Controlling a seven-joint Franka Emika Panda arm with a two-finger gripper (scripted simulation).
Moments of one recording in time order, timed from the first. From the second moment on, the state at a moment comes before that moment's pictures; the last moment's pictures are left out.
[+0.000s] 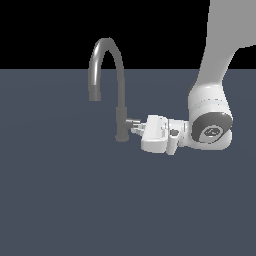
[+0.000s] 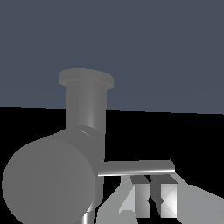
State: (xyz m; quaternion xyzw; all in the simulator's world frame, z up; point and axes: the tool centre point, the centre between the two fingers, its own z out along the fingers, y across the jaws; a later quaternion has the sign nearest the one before) arm 0.013 -0.024 0.094 -0.44 0.55 0.43 0.57
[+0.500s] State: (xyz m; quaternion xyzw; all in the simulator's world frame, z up) arm 0.020 -0.026 0.081 -0.45 0.54 0.43 0.57
